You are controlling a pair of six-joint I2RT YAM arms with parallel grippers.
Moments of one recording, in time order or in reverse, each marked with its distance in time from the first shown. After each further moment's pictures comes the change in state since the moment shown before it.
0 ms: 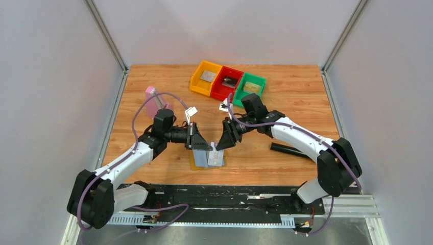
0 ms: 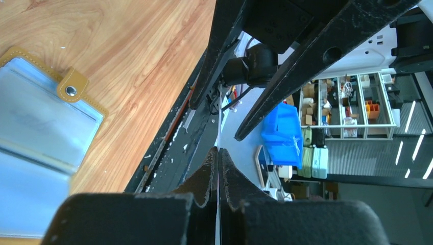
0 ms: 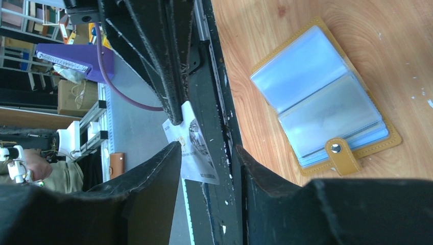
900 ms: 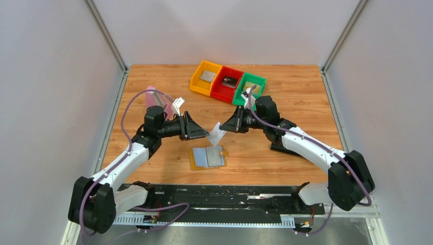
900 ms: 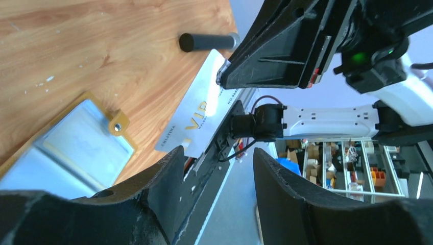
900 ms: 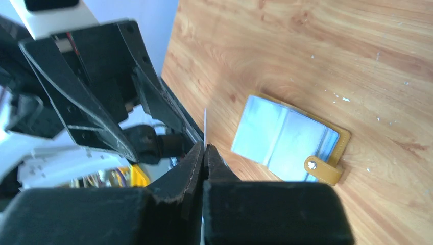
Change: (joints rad) left arm 0.109 -0.042 0.007 0.052 -0.131 -0.105; right arm -0.045 -0.121 -0.144 0.318 0.383 0.570
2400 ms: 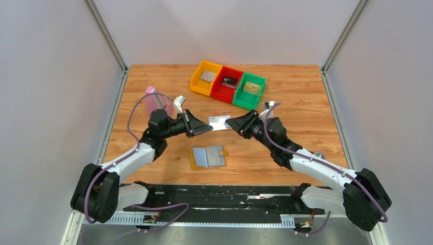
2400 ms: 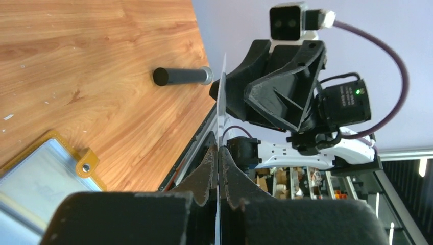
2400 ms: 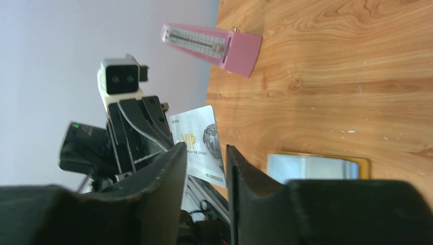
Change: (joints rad) left arm -0.058 0.102 -0.095 0.465 -0.125 -0.310; right arm 0.114 -0.257 -0.367 0.442 0.581 0.447
